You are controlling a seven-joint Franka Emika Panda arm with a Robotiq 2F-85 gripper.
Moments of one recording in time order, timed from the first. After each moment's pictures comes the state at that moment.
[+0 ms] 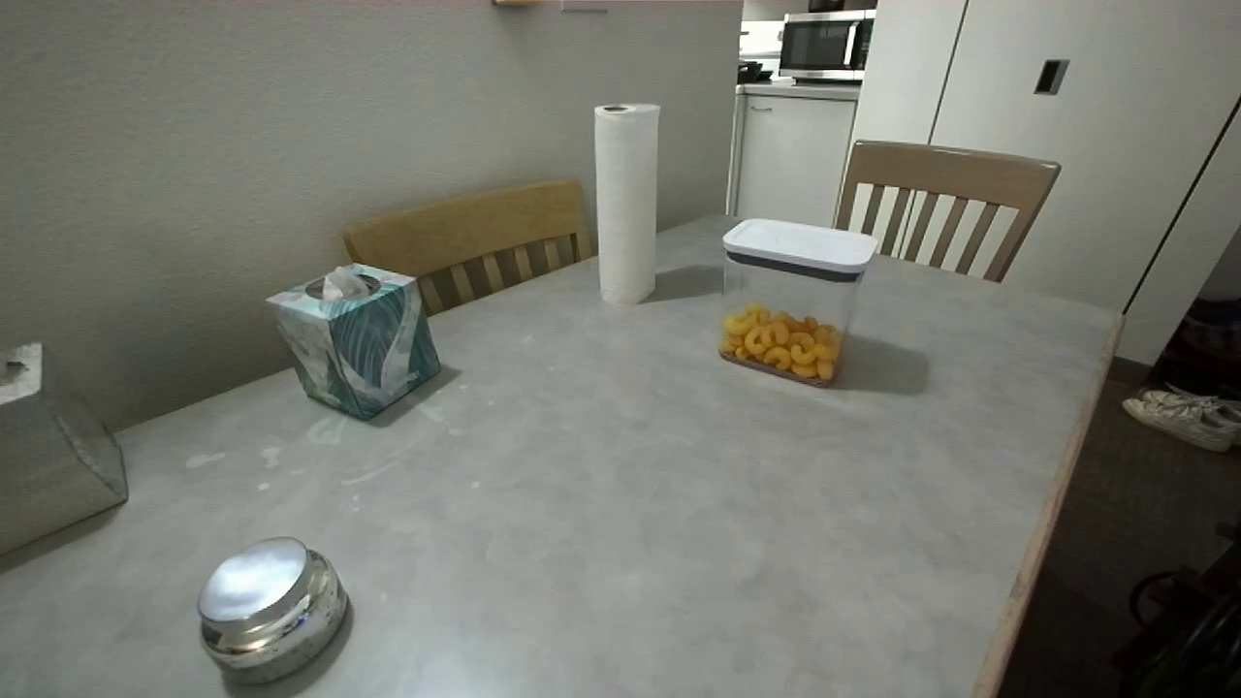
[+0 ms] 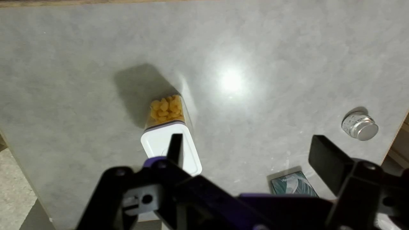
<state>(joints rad) 0.00 -0.76 -0.14 -2.44 0.03 1.90 -0.10</state>
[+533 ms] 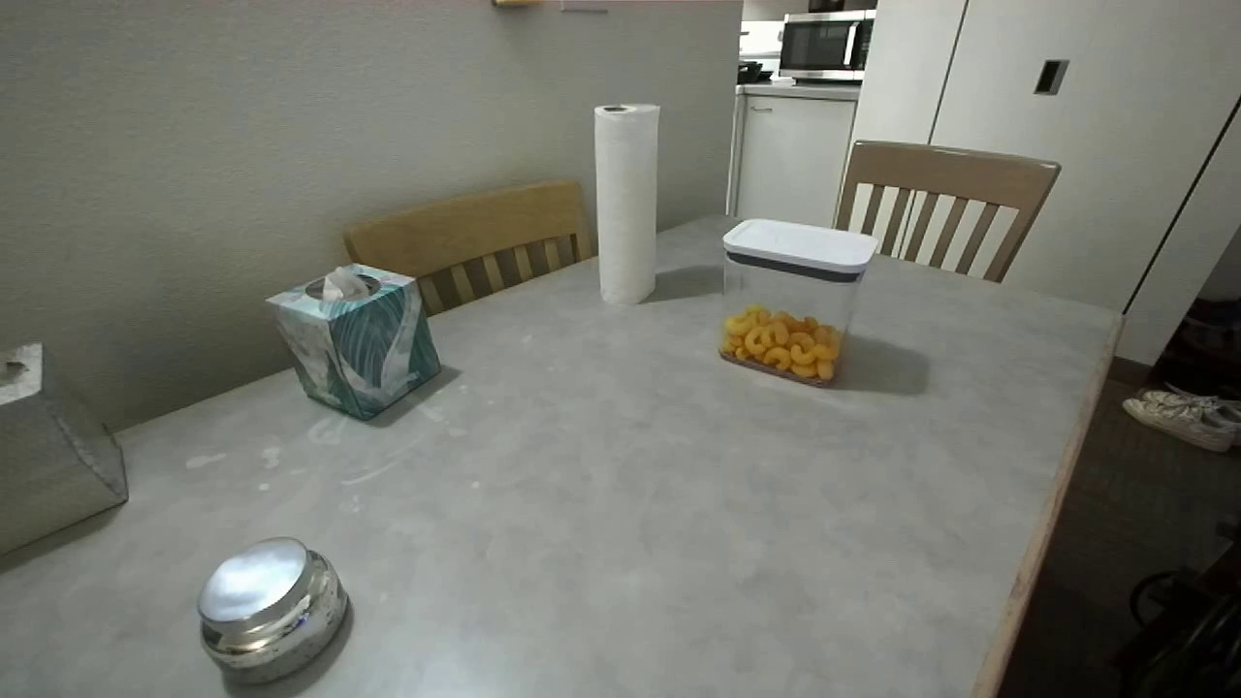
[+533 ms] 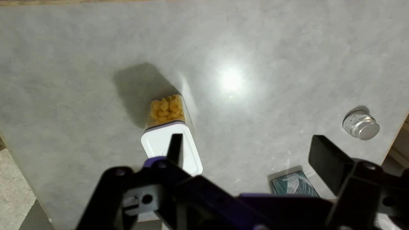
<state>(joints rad) -0.01 -0.76 -0.15 -2.45 0.03 1.92 -0.11</state>
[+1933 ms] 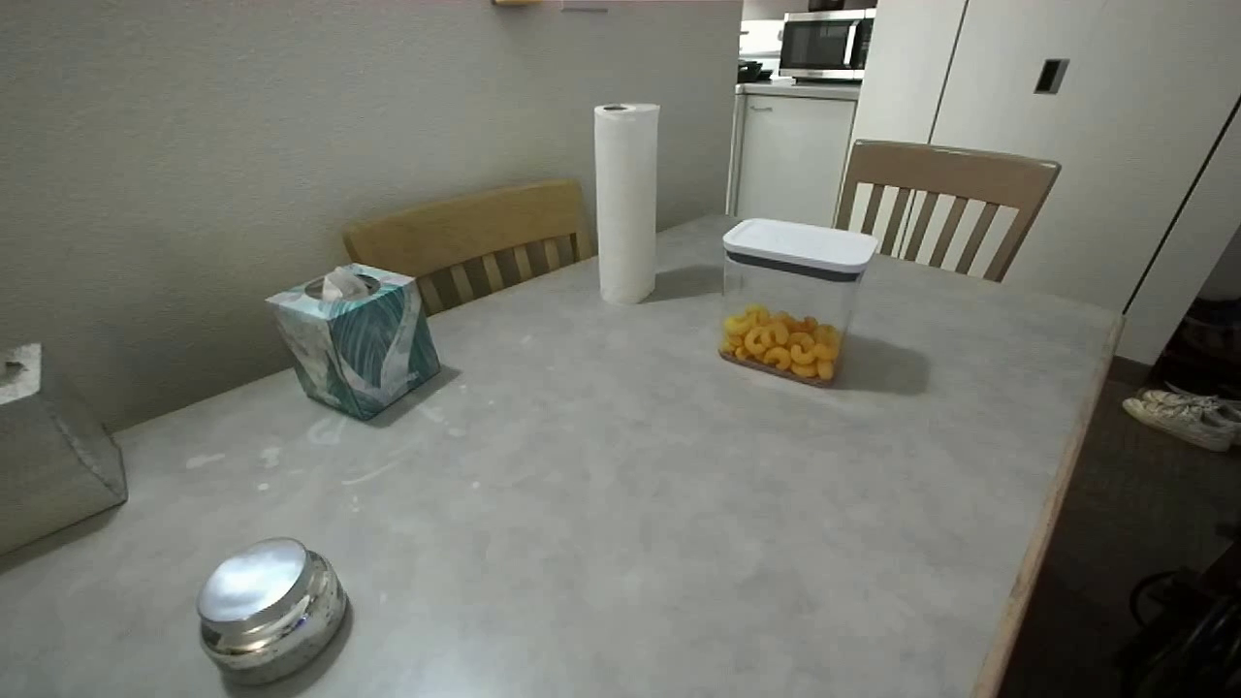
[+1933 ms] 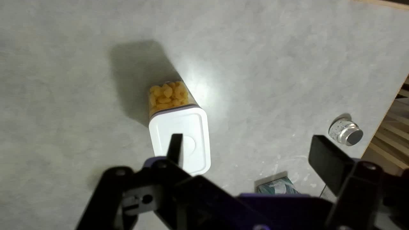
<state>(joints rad) 0.01 -0.36 -0.39 -2.21 0.18 1.92 -0.55</state>
